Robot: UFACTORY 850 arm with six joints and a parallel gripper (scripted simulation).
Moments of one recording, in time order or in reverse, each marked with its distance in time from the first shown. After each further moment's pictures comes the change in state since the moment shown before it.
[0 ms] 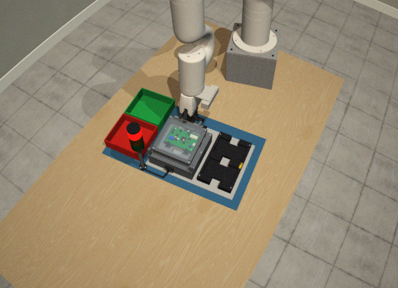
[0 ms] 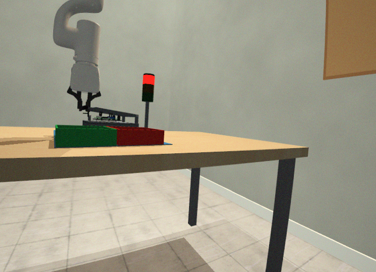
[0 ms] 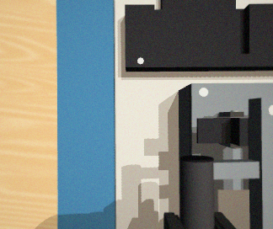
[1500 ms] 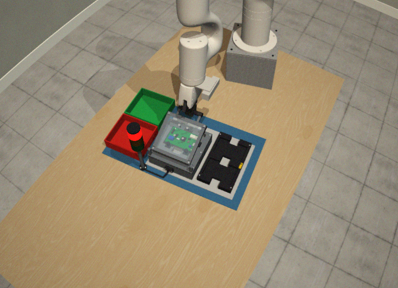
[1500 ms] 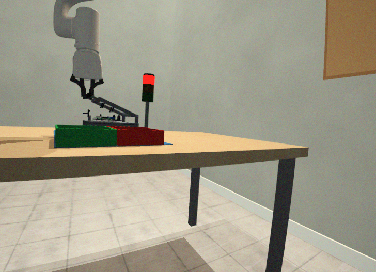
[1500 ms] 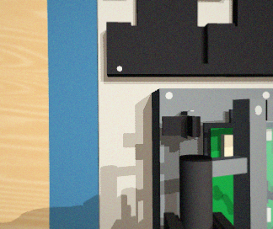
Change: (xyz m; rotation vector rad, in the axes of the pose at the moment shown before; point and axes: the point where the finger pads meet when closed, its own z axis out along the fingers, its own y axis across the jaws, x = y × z) arm 0.000 0.011 -0.049 -0.057 -0.012 0.001
